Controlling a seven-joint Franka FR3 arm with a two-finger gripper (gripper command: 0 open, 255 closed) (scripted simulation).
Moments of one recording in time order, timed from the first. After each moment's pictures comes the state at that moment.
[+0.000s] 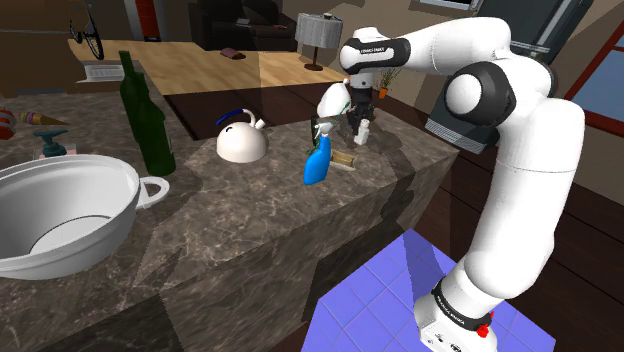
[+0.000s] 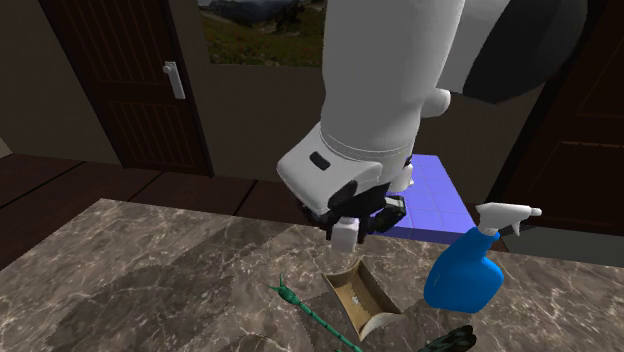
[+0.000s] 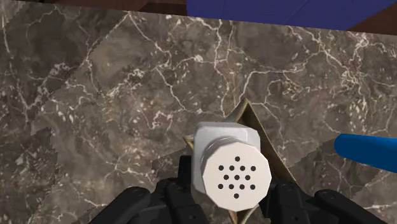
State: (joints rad) arm -0.05 0.36 -0.26 -1.51 -0.02 1.63 -0.33
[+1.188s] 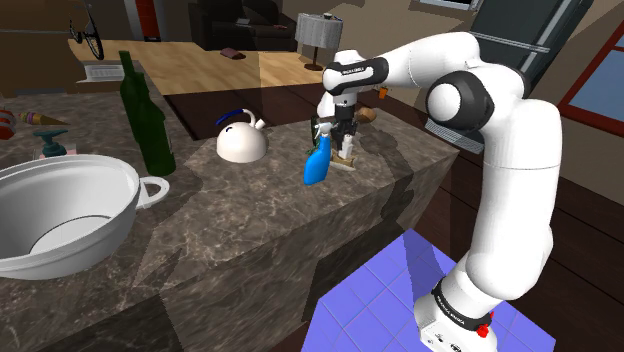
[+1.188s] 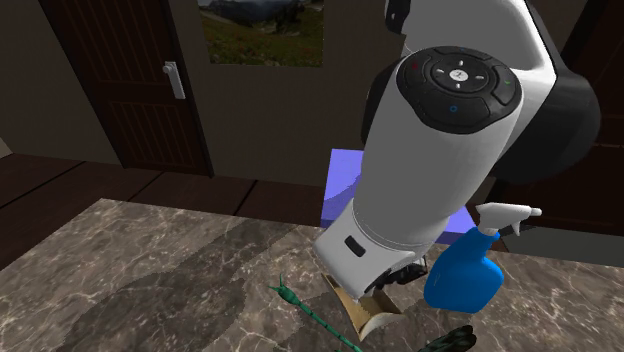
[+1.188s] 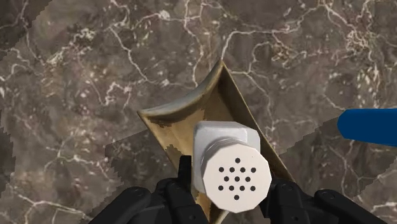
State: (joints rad) arm -0.01 0.46 -0.23 -1.54 0.01 1.75 -0.26
